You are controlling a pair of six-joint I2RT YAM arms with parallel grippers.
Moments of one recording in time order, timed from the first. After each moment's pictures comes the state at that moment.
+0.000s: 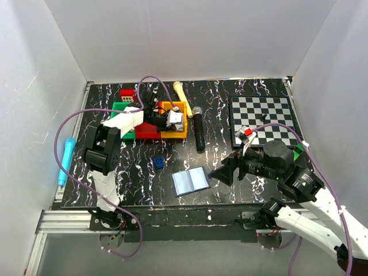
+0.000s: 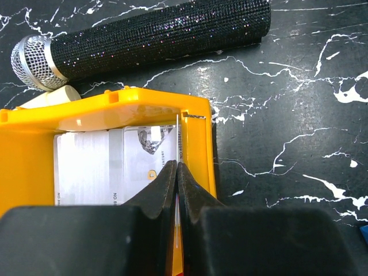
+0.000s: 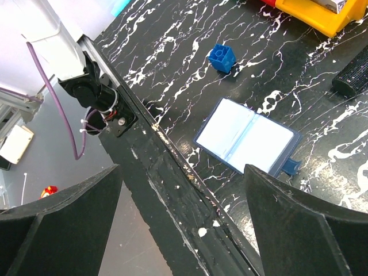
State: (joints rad) left arm -0.33 1.96 1.41 -0.52 0.82 1.24; right arm 0.81 0.60 0.82 -0.56 -0.34 0.40
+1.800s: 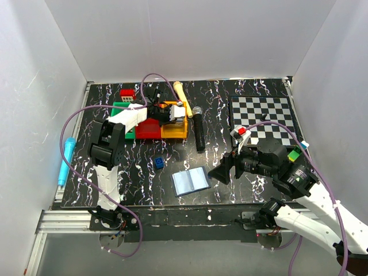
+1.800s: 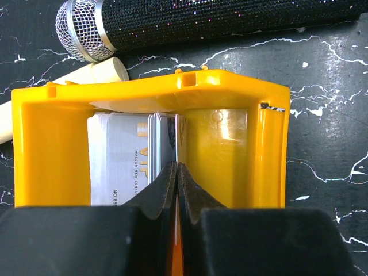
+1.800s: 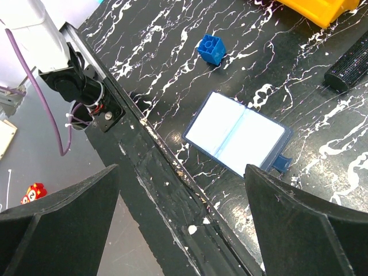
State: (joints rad) left arm -0.34 2.06 1.51 -0.44 0.68 1.17; right arm 0.81 0.66 0.82 -0.56 -0.33 0.36
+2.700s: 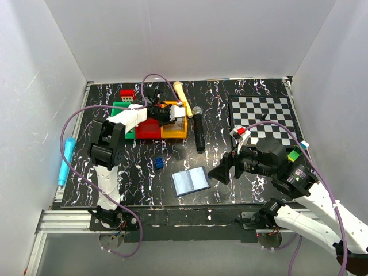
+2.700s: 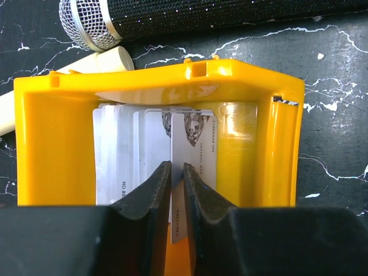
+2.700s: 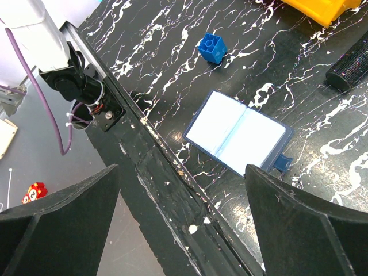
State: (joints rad) left arm -0.34 2.06 1.51 -0.43 0.64 1.16; right arm 0.81 0.66 0.82 -0.56 -0.33 0.36
